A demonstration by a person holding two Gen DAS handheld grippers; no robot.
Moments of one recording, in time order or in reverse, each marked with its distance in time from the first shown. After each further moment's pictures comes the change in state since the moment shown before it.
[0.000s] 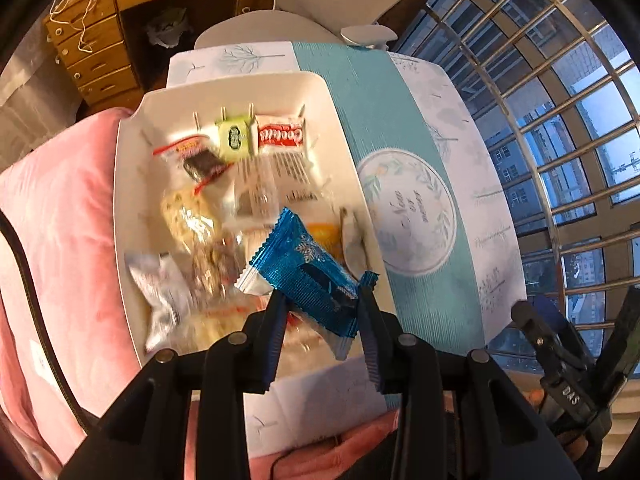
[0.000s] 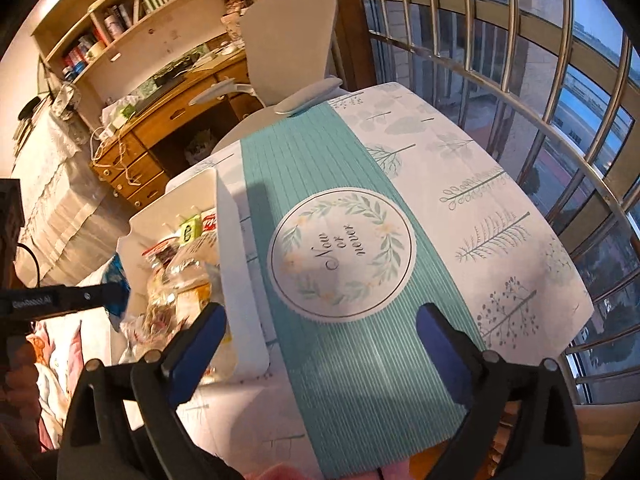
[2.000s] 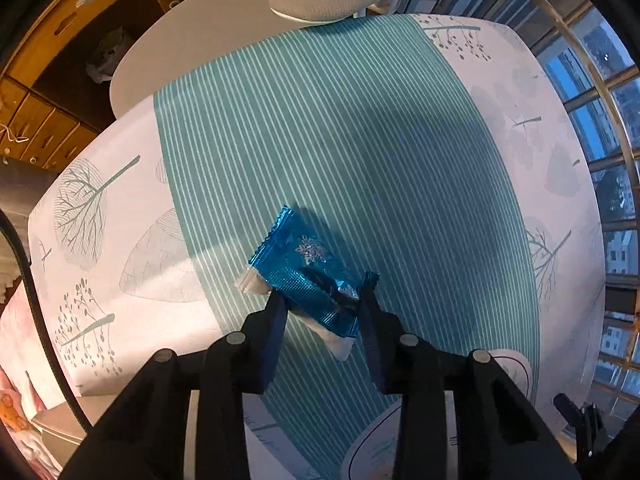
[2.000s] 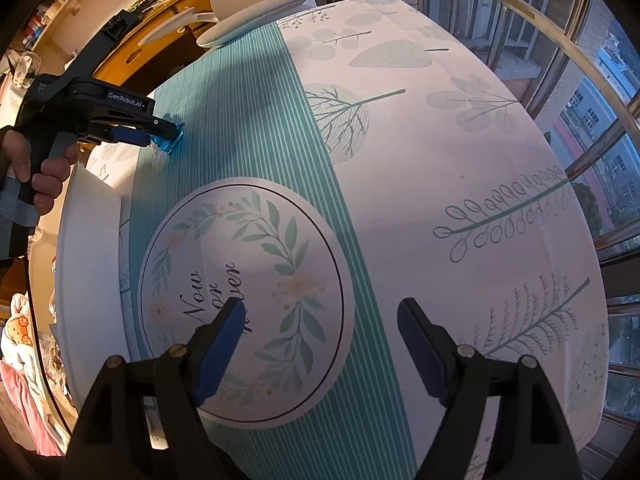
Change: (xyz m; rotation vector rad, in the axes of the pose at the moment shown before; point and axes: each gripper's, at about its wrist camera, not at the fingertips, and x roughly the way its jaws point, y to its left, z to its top) left arm 0.265 -0.073 0.289 0.173 0.207 0.206; right arm 0.185 -0.103 0.082 -0.032 0.282 -0.008
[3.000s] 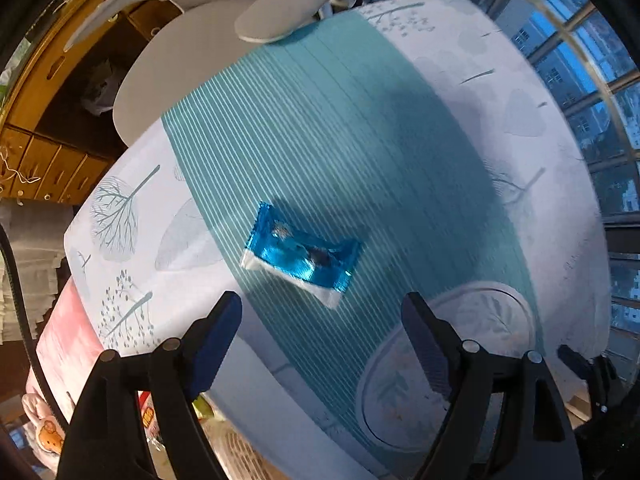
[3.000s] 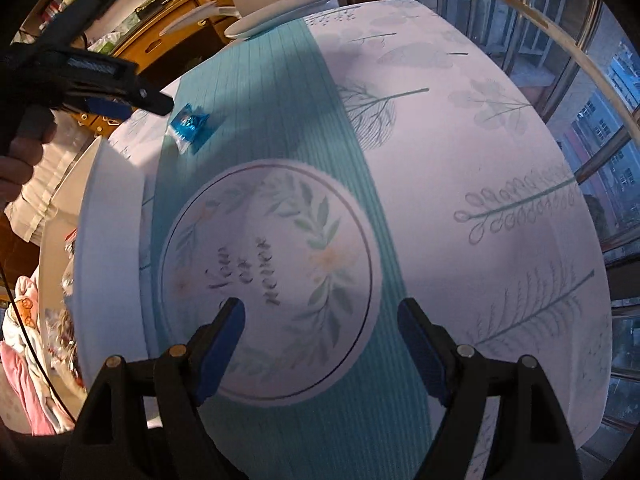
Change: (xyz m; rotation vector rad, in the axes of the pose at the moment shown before) left arm -0.045 -0.048 -0.025 0.155 0.046 0.094; right arm -0.007 0.013 -0.009 -0.043 0.000 0.032
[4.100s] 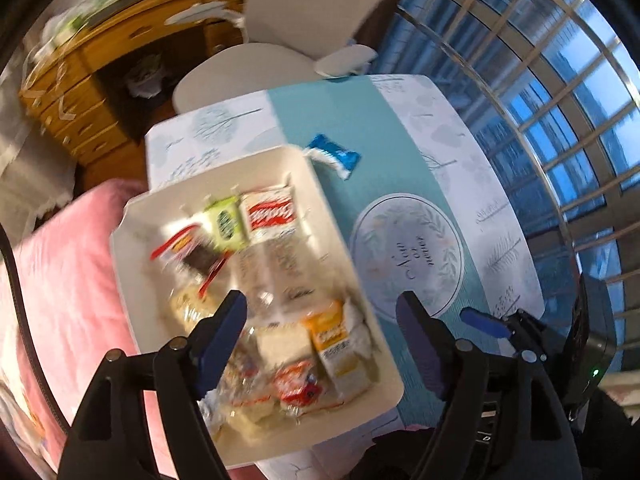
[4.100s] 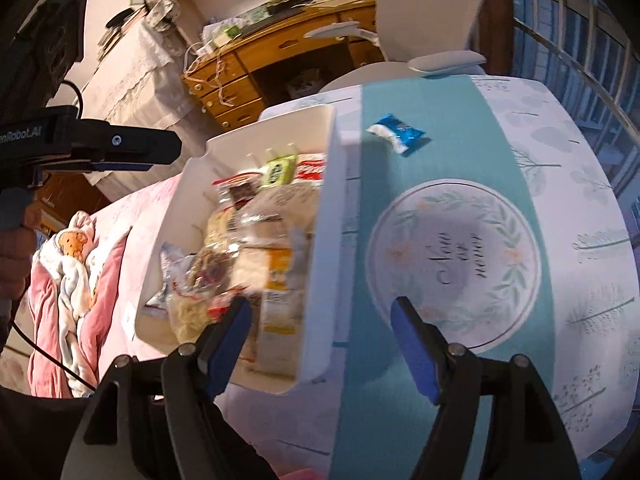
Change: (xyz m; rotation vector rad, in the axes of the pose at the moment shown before) left arm -0.148 0.060 -0.243 -0.156 -0.297 -0.181; right arm -0.075 0.147 -0.074 -0.252 -0.121 0.200
